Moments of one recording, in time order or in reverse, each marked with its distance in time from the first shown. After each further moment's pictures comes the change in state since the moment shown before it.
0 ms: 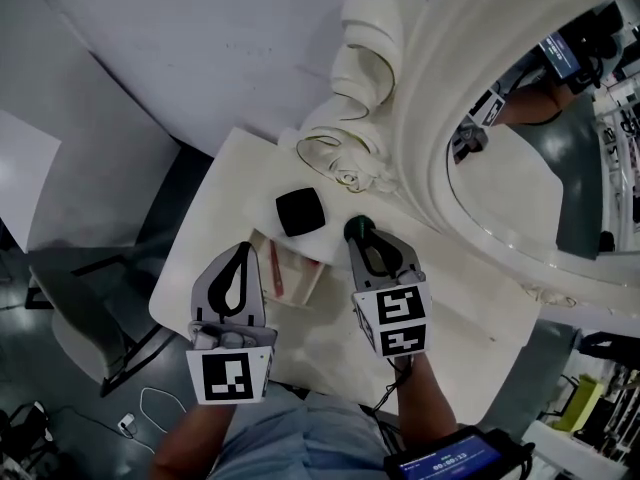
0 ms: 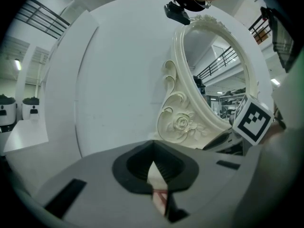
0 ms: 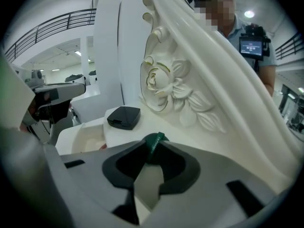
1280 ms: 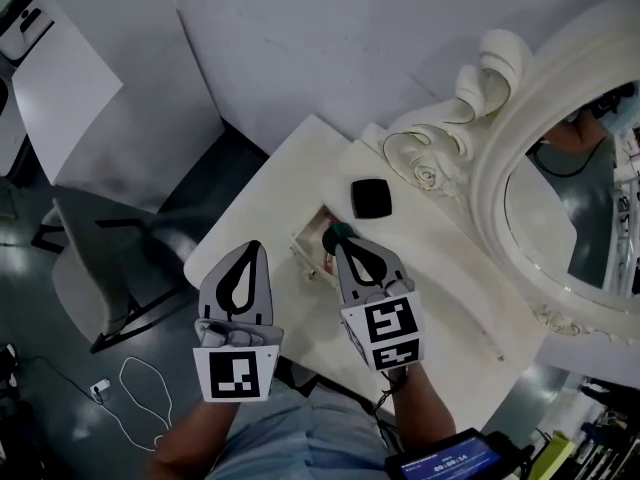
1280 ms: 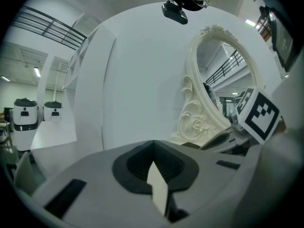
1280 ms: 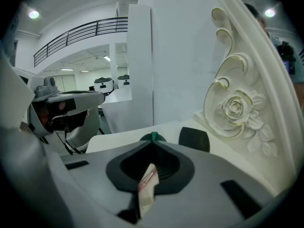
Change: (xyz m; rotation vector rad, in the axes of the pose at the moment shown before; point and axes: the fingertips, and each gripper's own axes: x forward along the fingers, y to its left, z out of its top) left arm -0.085 0.063 -0.005 -0.055 -0.069 0.180; right arm -0.009 0.141 0.037 -0.167 -0.098 0.247
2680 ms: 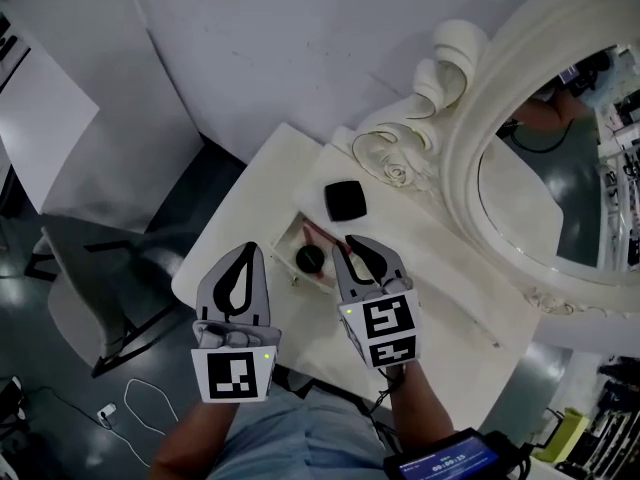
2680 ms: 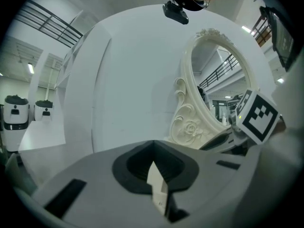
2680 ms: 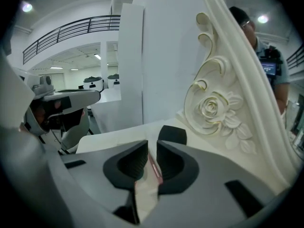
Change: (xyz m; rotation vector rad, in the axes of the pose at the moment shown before) left arm 0.016 -0.021 0.008 0.007 -0.024 -0.086; right arm -0.014 -0.031 -0.004 0.039 0.004 -0.114
